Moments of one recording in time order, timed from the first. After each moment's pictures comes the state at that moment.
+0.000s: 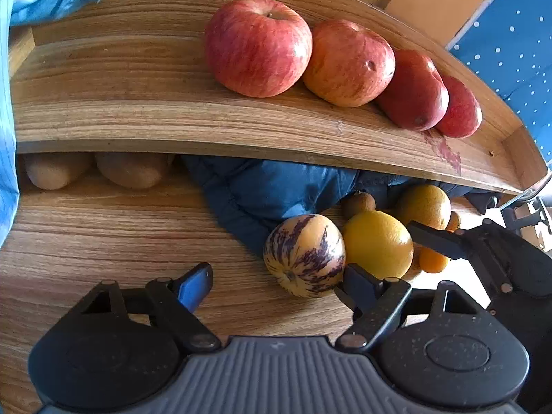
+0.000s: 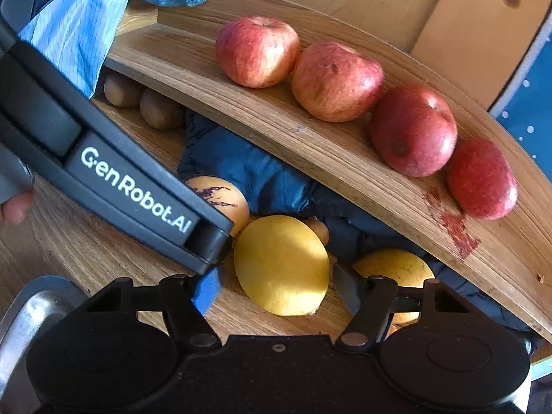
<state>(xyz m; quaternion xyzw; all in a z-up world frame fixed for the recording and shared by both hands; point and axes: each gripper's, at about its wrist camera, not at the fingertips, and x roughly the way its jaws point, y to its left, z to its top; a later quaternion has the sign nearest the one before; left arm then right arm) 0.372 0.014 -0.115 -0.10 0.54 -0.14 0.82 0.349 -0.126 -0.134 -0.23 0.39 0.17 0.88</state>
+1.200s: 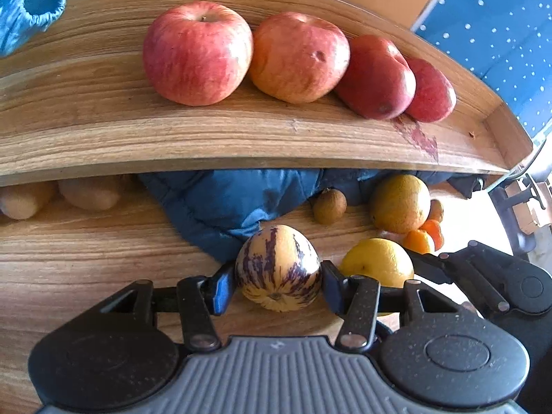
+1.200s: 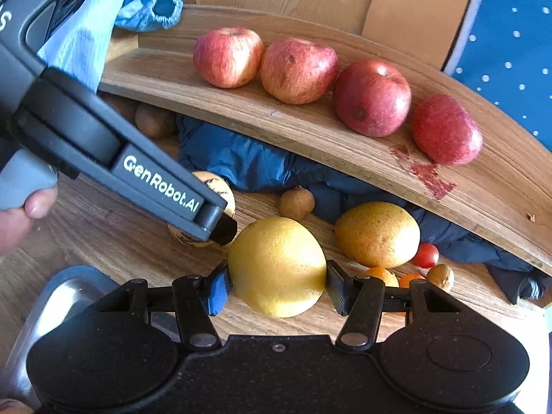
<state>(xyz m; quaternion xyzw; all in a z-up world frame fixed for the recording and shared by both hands) 0.371 -0.008 -0.112 -0.07 0.53 -0.18 0.83 0.314 -0.163 -0.124 -0.15 0.38 0.14 0.90</state>
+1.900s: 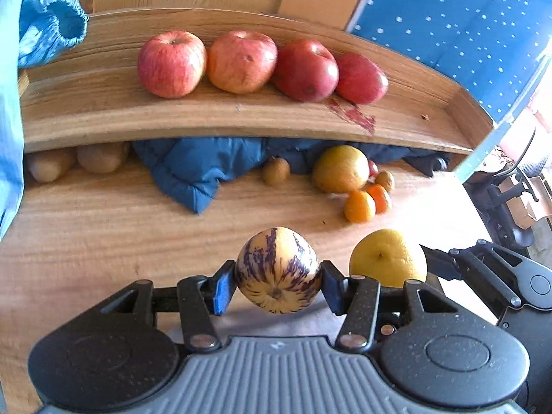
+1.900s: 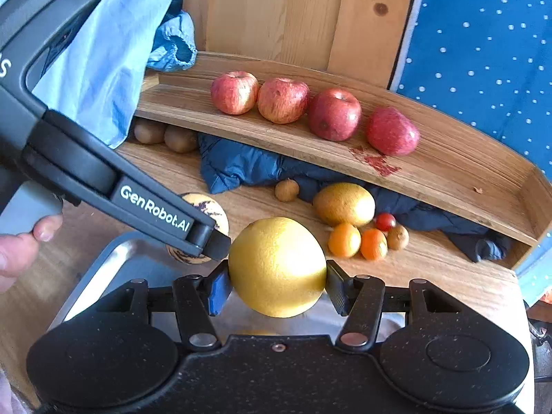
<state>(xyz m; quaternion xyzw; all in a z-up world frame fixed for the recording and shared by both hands) 0.289 -0.029 -0.071 -0.06 0.50 -0.17 0.84 0.208 -0.196 -0.085 -0.12 0.34 0.14 0.92</state>
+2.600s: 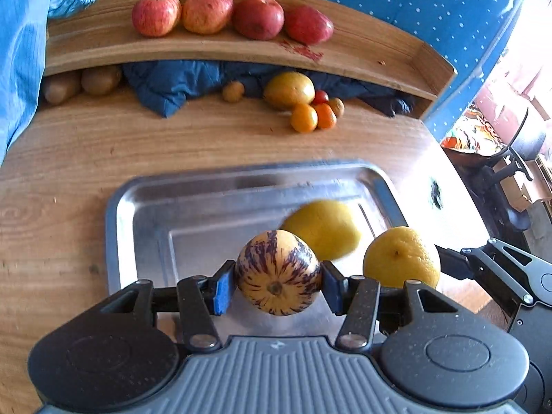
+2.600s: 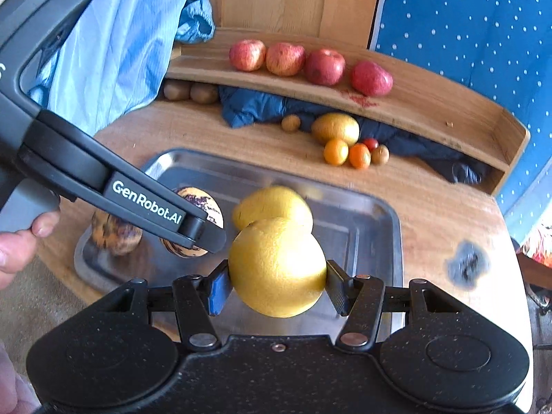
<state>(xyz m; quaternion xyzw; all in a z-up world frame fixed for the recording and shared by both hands) 0.173 -0.068 -0.076 -0.06 0.52 -0.17 0.84 0.098 -0.230 -0.098 -0.11 0.38 0.14 0.91</state>
